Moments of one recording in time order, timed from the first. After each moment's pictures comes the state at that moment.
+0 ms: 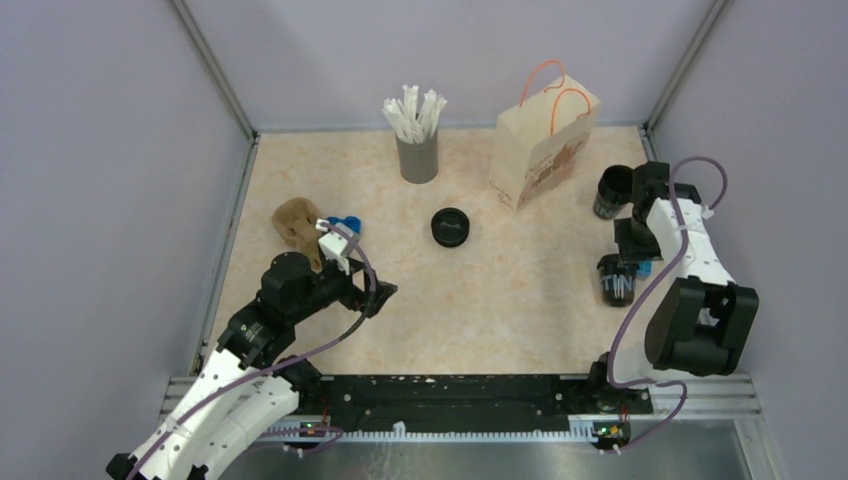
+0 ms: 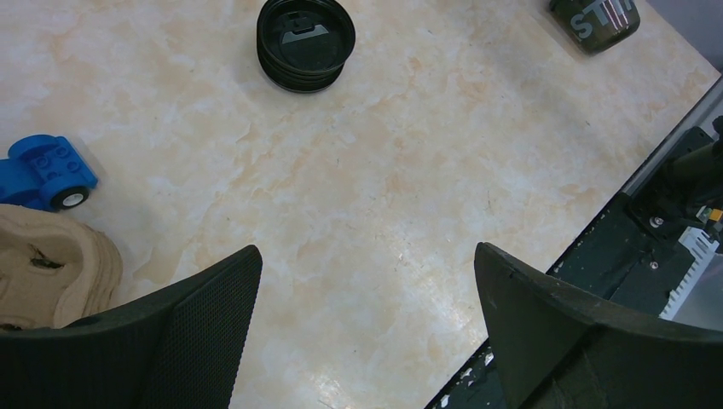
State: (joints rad) left arm -0.56 0.55 0.67 -0.46 0.23 -0.16; right arm -0.17 1.45 1.17 -1.07 0.31 1.38
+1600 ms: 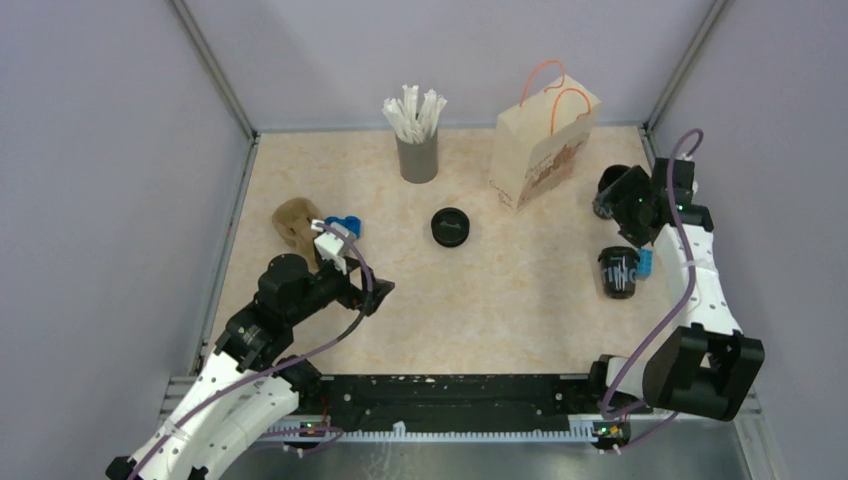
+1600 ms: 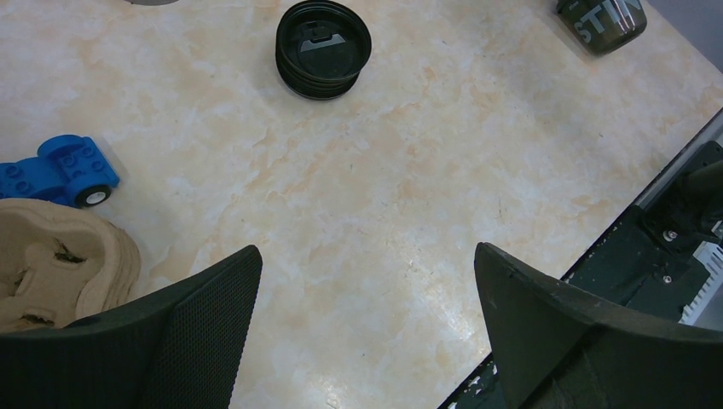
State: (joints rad) left arm -0.56 0.53 0.67 -0.47 0.19 -0.16; right arm -0.20 1.26 1.08 -0.67 -0.05 0.77
